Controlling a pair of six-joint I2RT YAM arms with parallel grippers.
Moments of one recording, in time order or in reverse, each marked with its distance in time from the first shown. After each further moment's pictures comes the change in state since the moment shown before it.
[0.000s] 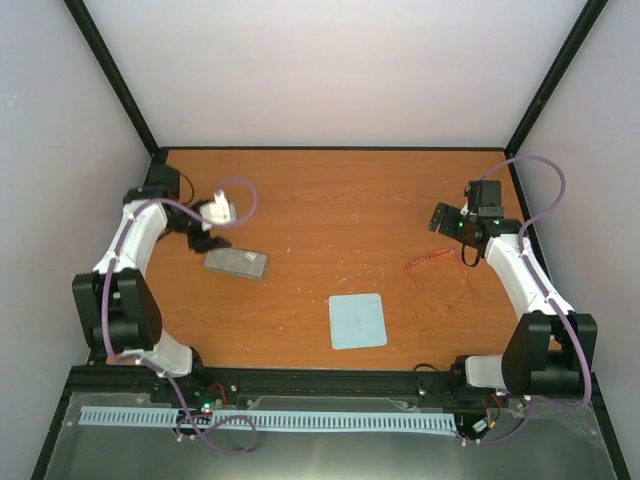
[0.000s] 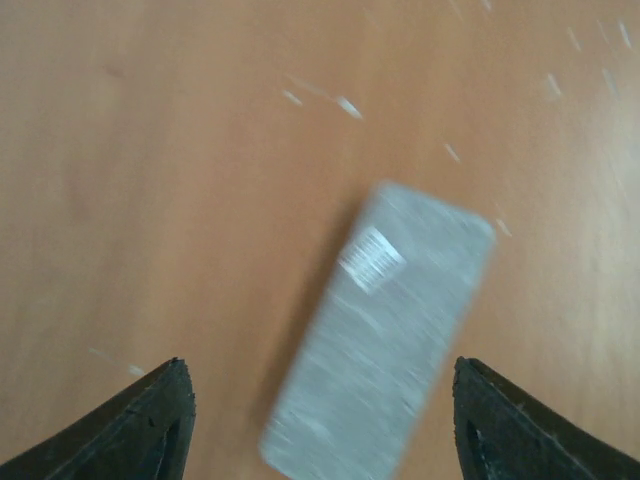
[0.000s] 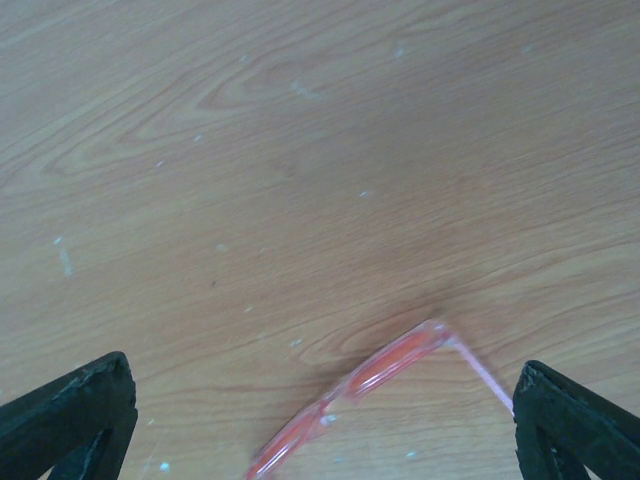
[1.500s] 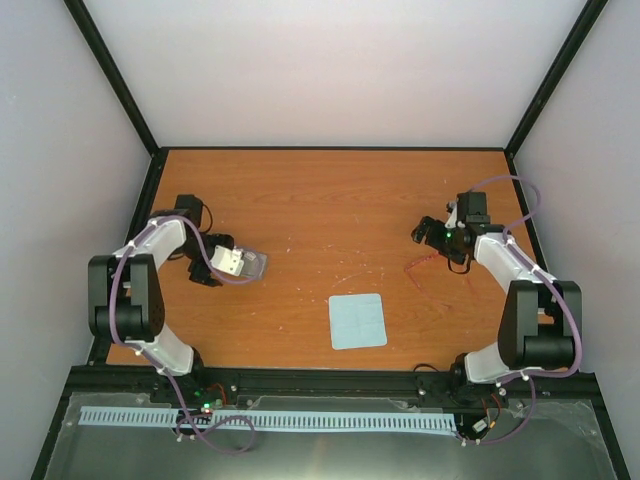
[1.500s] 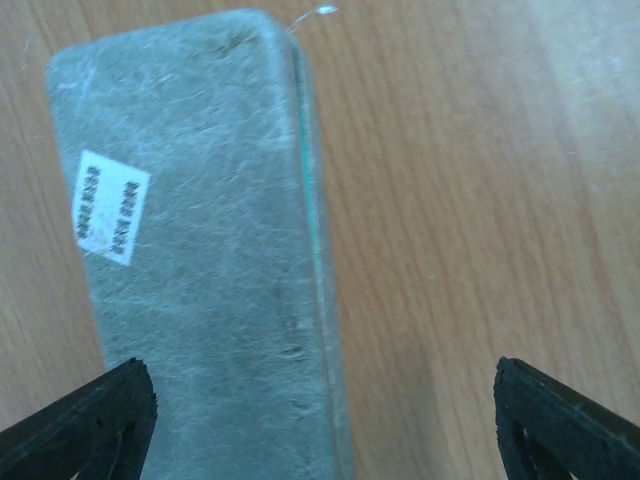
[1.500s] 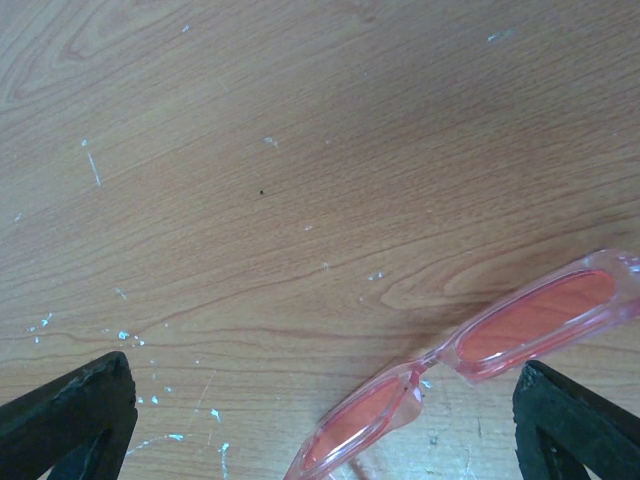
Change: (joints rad) left arm -0.069 0.002 -0.340 0.122 -0.306 0.612; right arm 0.000 0.132 -0.114 0.114 -0.281 0.068
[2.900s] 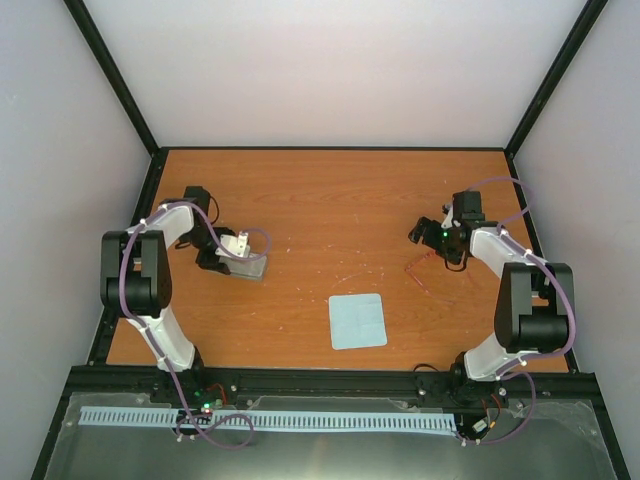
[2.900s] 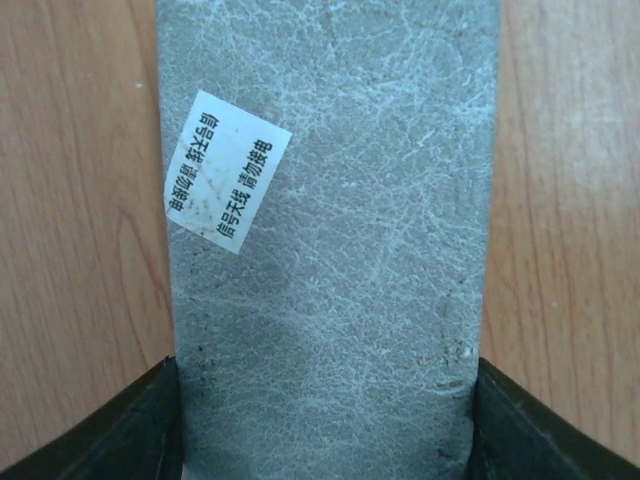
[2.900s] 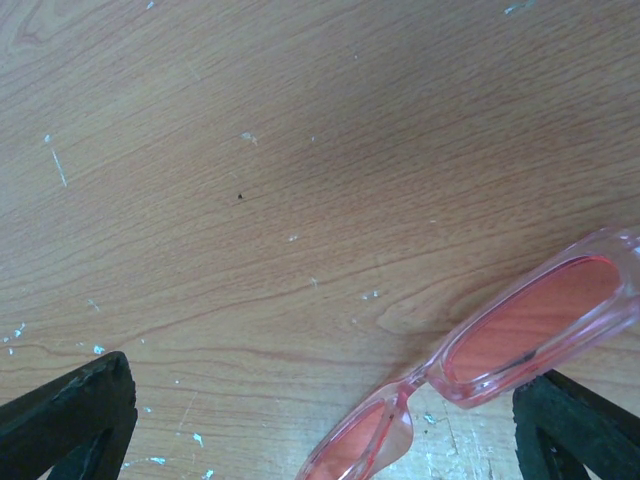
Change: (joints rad) left arm -0.019 0.204 0.151 0.002 0.003 -0.169; right arm 0.000 0.110 0.024 0.029 -0.021 0.000
